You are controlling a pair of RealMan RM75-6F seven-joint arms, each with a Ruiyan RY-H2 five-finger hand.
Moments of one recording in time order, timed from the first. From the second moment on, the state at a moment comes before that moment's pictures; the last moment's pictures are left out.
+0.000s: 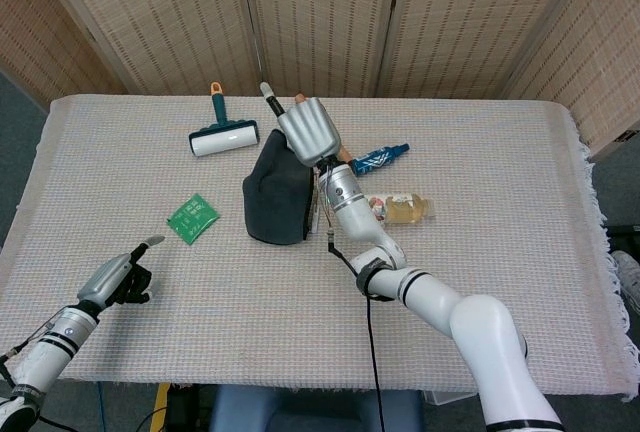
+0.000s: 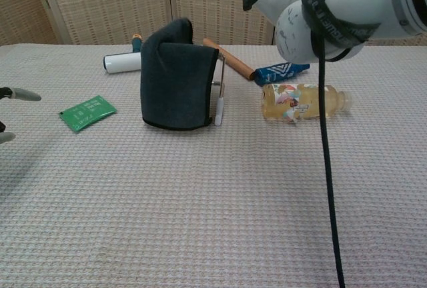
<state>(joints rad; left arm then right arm) -0.48 -1.14 -0.05 -1.57 1.34 0.86 -0.52 1.34 -1.90 0.45 -0.64 -1.12 0.89 -0.63</state>
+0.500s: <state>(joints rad) -0.47 -1.13 -0.06 -1.58 1.34 0.93 -0.43 1.20 -1.72 0.40 -0.96 -1.11 0.93 -0.64</state>
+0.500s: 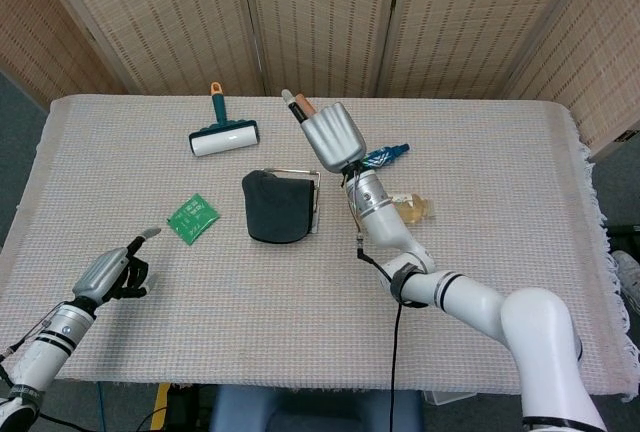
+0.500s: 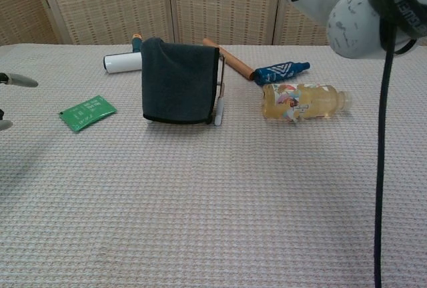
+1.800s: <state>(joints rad) -0.29 -1.19 -0.07 -1.58 1.42 1.40 0.07 0.37 -1.08 -0.03 -1.68 -1.42 1.41 -0.19</state>
